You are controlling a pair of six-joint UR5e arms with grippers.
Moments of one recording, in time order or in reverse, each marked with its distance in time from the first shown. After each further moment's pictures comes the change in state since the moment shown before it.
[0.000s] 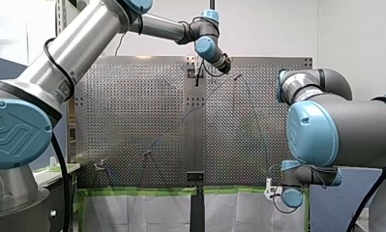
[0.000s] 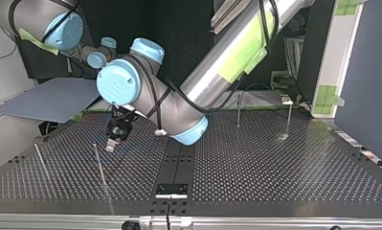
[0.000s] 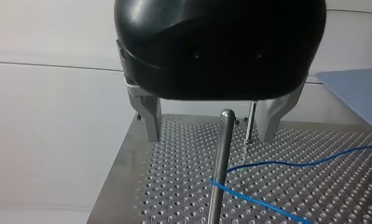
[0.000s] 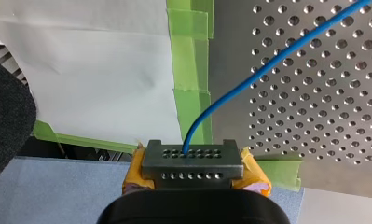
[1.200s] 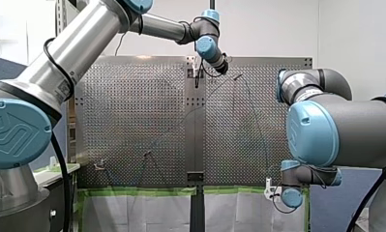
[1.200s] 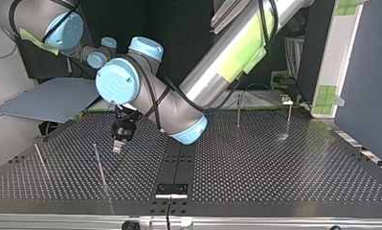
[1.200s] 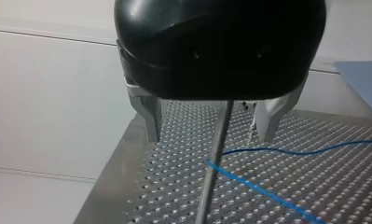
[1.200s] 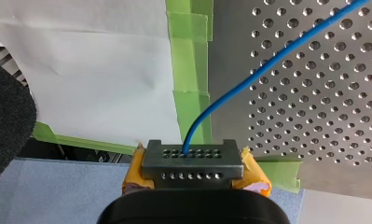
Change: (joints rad) left arm -0.006 0.001 -0.006 -0.018 -0.066 -0.081; right arm 0.002 -0.001 0.000 0.000 0.000 0.001
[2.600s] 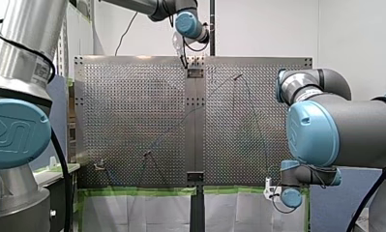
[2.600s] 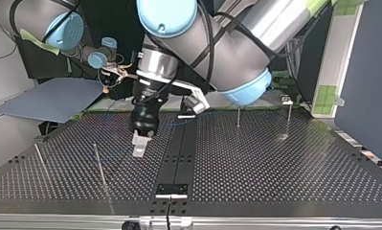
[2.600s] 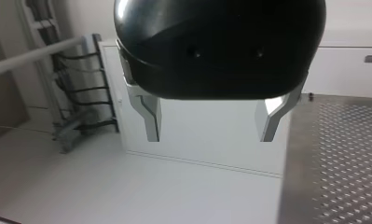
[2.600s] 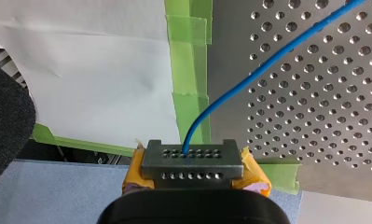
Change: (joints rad) left arm 0.008 0.389 -0.402 0.355 -0.101 -0.130; right arm 0.003 0.000 0.000 -0.003 0.000 -0.001
